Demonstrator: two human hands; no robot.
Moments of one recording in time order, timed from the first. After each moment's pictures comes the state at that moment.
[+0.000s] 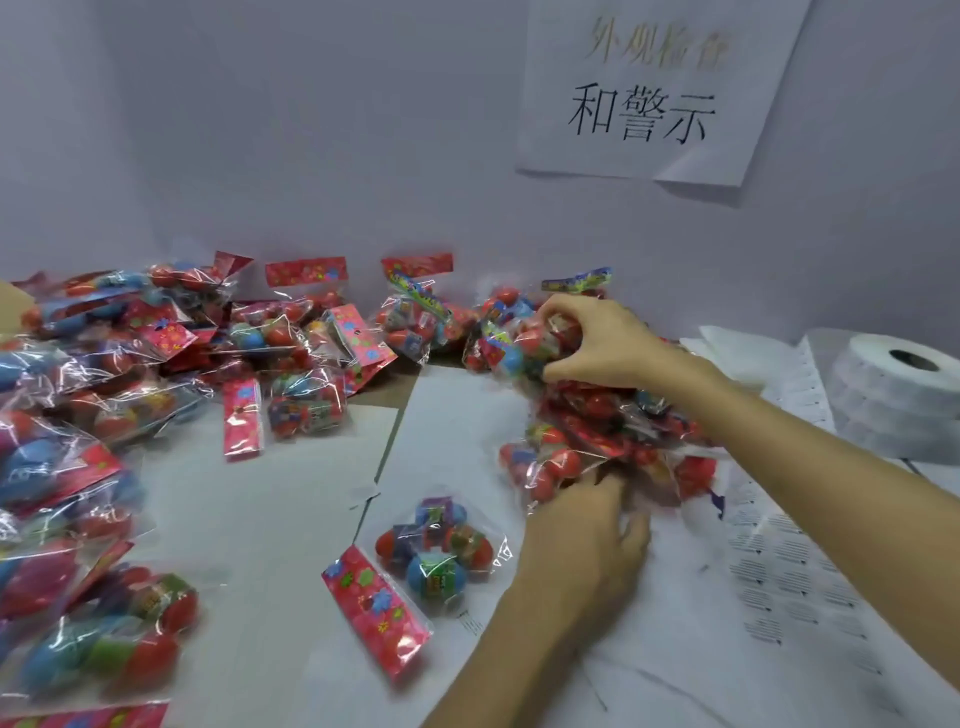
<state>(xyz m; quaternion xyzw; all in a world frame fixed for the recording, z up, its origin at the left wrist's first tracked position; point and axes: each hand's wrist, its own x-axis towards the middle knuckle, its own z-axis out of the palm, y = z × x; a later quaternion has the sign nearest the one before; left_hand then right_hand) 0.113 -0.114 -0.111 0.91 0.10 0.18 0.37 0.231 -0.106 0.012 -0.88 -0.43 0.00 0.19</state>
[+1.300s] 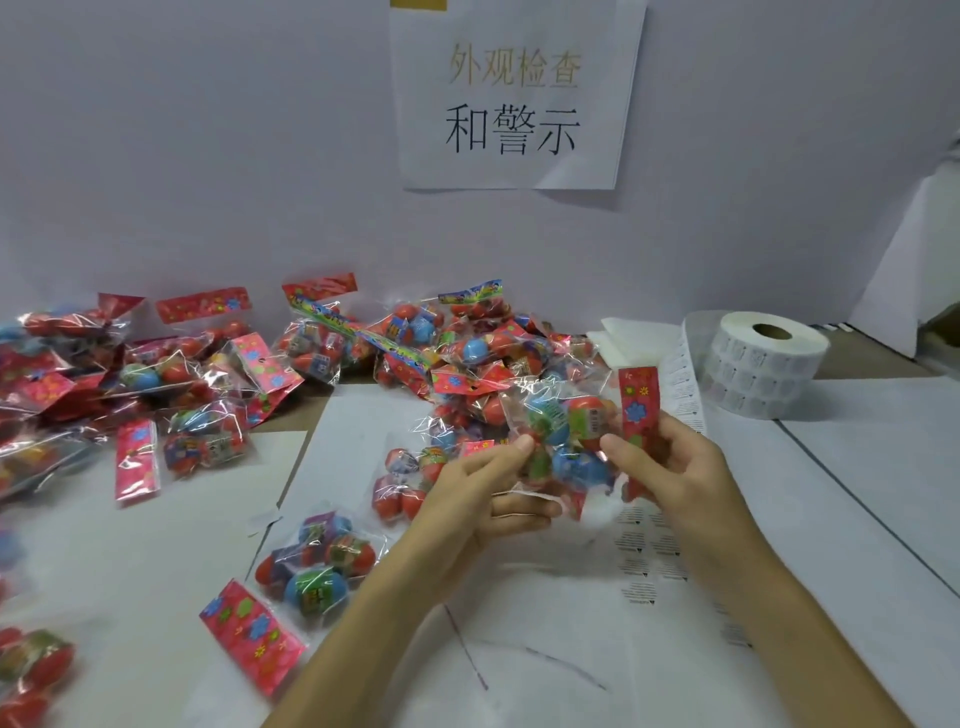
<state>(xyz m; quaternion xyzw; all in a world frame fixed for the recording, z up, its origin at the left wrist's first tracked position) 0.050 -0.082 -0.056 0.56 0.04 -0.01 0.82 0.115 -0.274 -0.034 -0.69 -0.19 0.05 0.70</state>
